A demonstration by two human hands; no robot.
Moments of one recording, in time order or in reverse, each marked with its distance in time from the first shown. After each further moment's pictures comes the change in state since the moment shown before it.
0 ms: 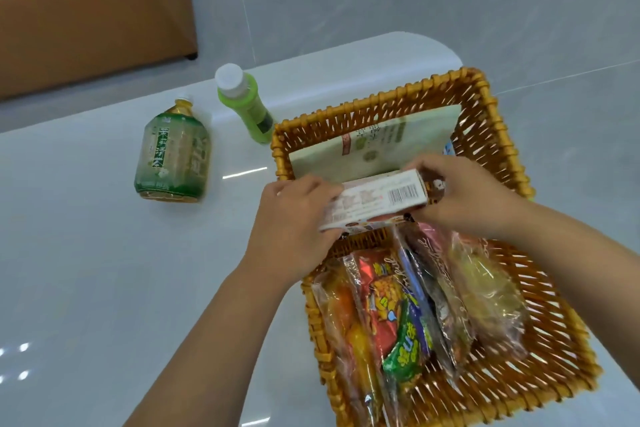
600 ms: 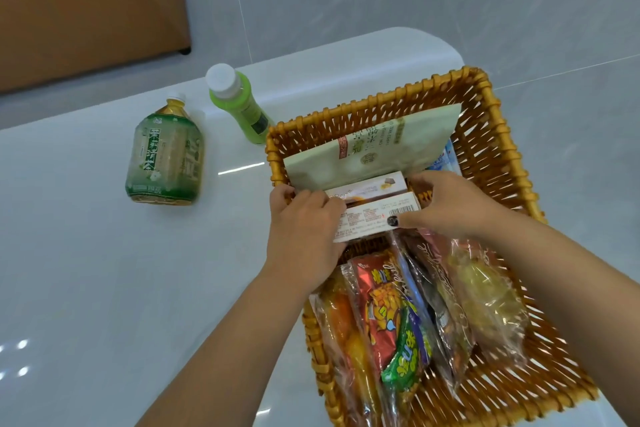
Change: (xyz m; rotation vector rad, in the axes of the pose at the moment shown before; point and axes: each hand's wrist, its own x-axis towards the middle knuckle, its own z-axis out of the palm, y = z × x) left_hand 0.011 0.004 0.036 0.248 -0.014 -0.025; right_hand 0.019 0.009 0.015 -0.054 -0.046 0.295
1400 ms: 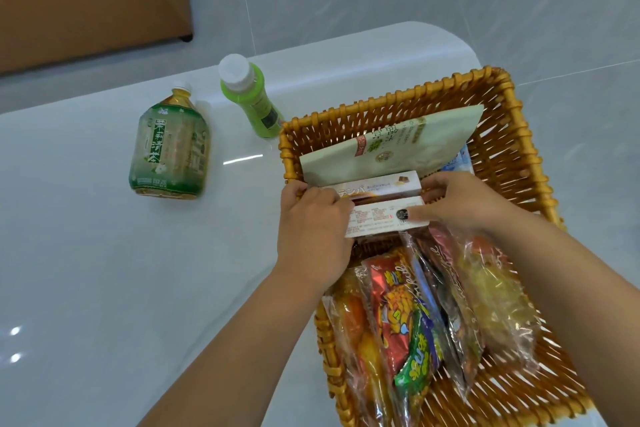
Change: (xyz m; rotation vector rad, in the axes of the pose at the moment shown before) left_hand 0.002 -0.001 0.000 -0.063 0.057 -0.011; right_hand 0.013 -0.003 0.005 0.226 -0.046 0.179
